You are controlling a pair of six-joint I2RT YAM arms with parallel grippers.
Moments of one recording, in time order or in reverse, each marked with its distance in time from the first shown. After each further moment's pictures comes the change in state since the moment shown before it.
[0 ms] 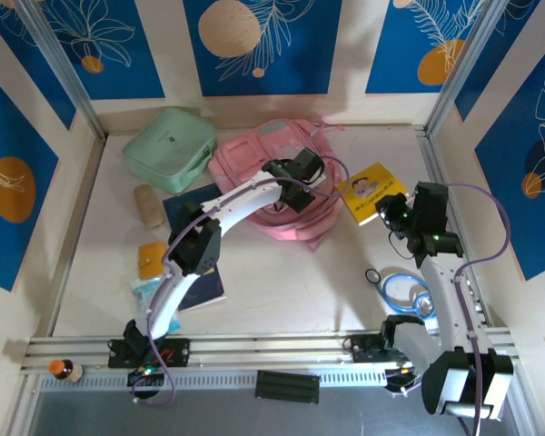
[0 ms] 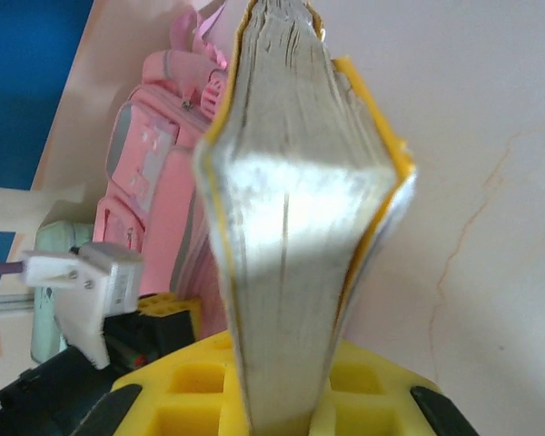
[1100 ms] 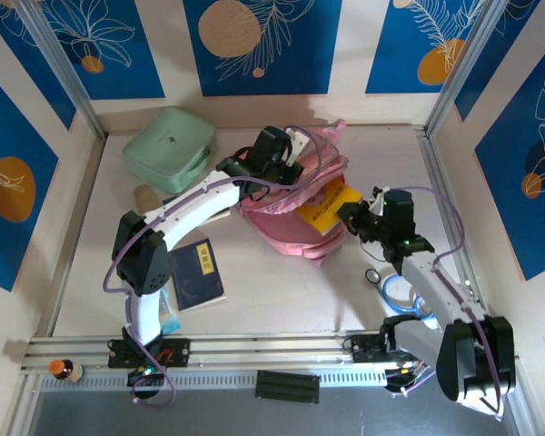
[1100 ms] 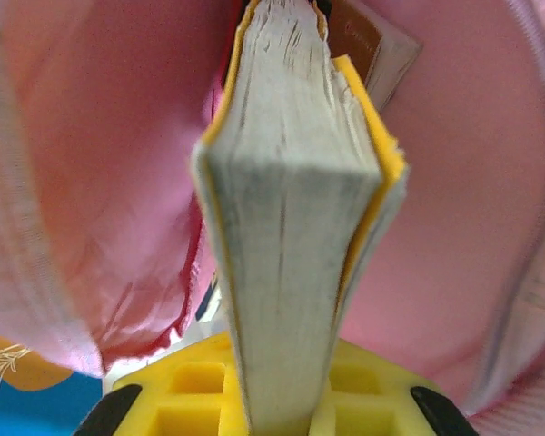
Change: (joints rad) left arm 0.043 -0.439 -0.399 0.423 0.135 -0.125; right arm 0.248 0.151 -0.187 0.438 -0.218 0.163
